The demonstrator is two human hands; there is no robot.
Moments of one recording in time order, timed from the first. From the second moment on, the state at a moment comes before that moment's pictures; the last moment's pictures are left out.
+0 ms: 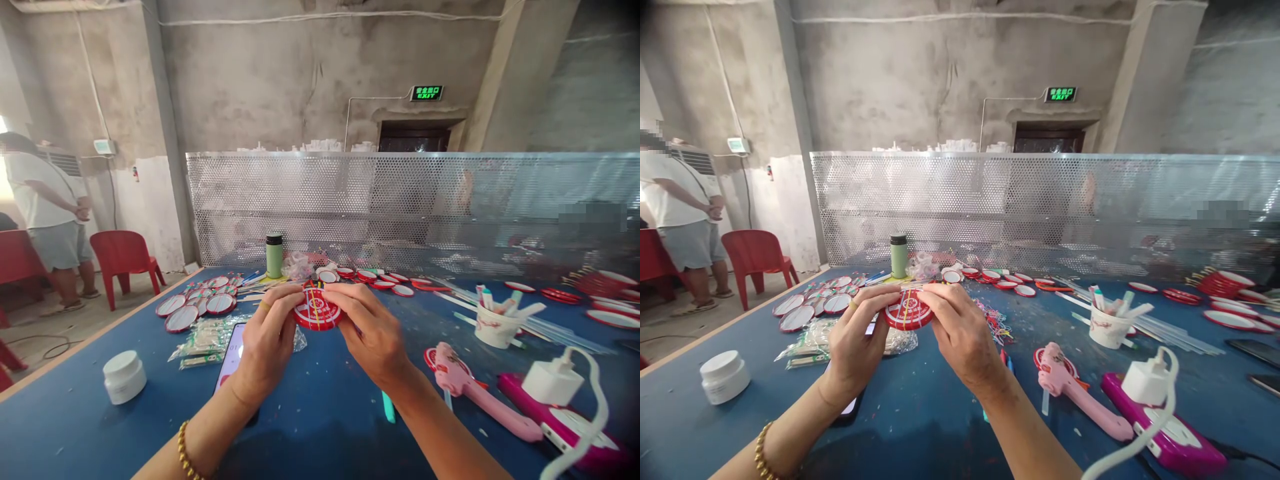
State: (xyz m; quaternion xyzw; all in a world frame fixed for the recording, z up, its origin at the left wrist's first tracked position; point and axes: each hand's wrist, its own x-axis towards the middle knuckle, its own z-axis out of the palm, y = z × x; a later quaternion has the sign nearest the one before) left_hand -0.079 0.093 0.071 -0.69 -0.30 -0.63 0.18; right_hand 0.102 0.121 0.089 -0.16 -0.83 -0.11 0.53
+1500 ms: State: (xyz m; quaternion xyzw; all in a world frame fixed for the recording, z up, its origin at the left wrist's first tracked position) left_hand -0.064 0.098 0.060 -0.68 -0.40 -0.60 -0.08; right_hand 0.116 0.133 0.111 -0.44 -0.85 0.21 0.22
